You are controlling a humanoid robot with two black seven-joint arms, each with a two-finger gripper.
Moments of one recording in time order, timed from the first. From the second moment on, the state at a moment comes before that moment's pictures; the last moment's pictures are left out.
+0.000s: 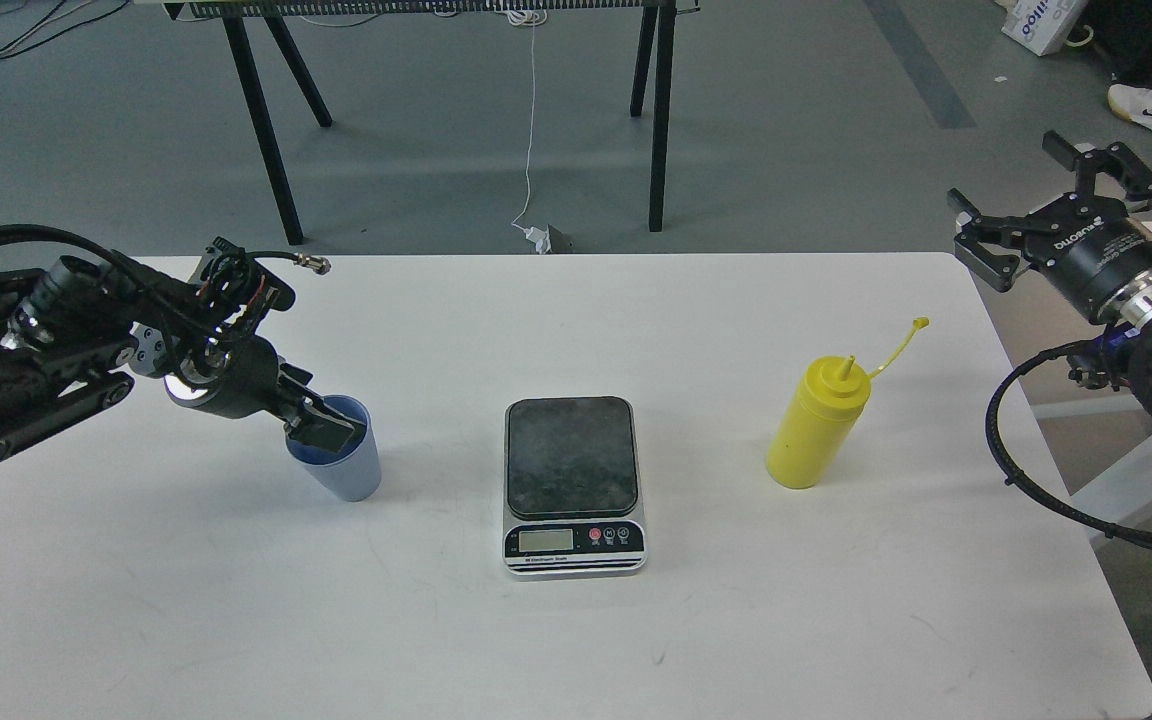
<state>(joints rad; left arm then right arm) -1.13 0.63 0.07 -0.99 1.87 -0.49 -0.49 0.64 -0.42 1.32 0.59 0.37 0.49 -0.49</state>
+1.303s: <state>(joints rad) -1.19 0.58 0.06 -0.89 1.76 -0.49 -0.49 0.61 -0.43 1.32 0.59 0.37 0.49 -0.49</state>
